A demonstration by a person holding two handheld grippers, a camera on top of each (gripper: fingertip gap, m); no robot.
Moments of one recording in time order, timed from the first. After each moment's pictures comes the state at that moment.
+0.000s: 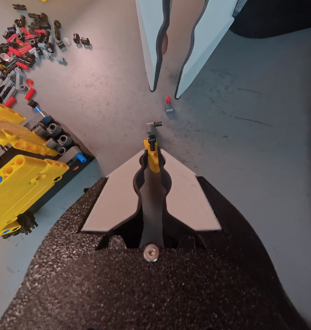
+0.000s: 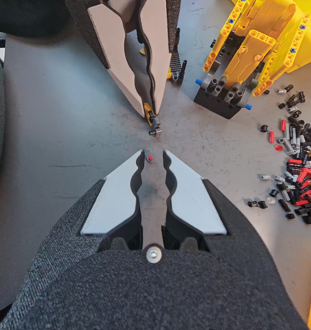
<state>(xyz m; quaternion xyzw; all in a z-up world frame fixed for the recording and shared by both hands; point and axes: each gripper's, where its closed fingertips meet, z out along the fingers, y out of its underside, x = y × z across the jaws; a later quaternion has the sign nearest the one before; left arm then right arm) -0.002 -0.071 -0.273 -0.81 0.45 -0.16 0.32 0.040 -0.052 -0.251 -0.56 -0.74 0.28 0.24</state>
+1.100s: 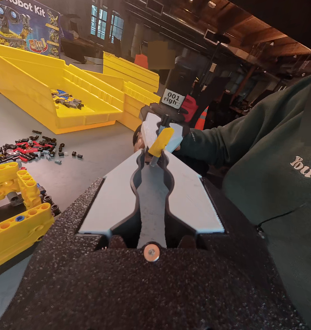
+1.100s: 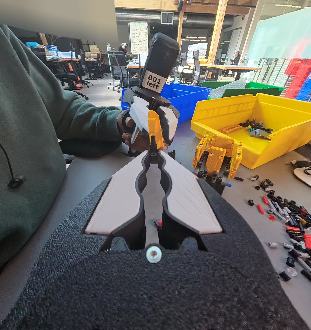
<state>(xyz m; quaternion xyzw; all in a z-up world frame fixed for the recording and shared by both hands) 0.021 -0.069 -0.150 -0.65 0.30 -0.49 0.50 0.021 -0.071 -0.159 -0.44 -0.59 0.54 0.42</state>
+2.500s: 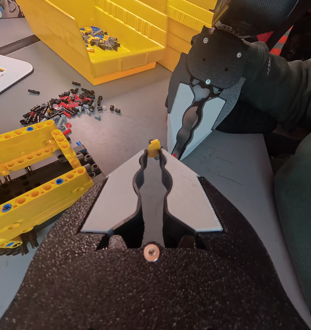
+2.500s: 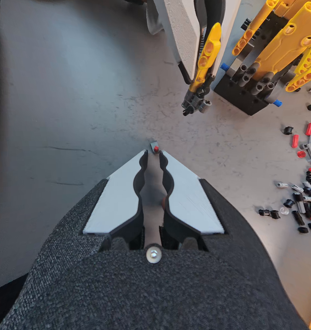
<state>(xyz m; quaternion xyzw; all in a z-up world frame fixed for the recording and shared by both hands) 0.005 -0.044 -0.215 -0.77 0.33 -0.31 0.45 0.047 -0.058 -0.272 -0.52 -0.78 0.26 0.22</state>
